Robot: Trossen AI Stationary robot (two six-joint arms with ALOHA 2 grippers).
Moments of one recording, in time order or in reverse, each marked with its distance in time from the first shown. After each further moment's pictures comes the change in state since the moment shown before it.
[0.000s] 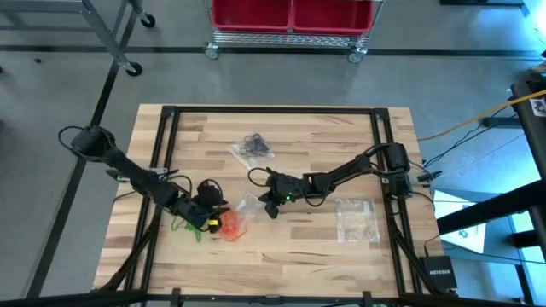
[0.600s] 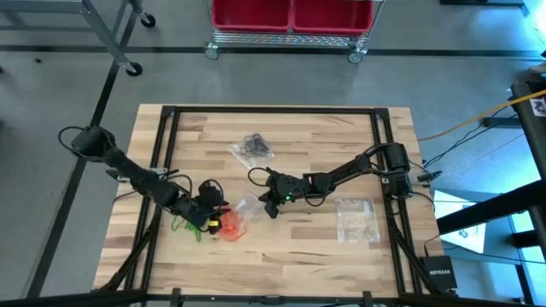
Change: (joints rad) left arm 0.007 0.003 0.000 0.028 0.022 0.046; right arm 0.000 0.000 0.000 0.003 0.000 0.001
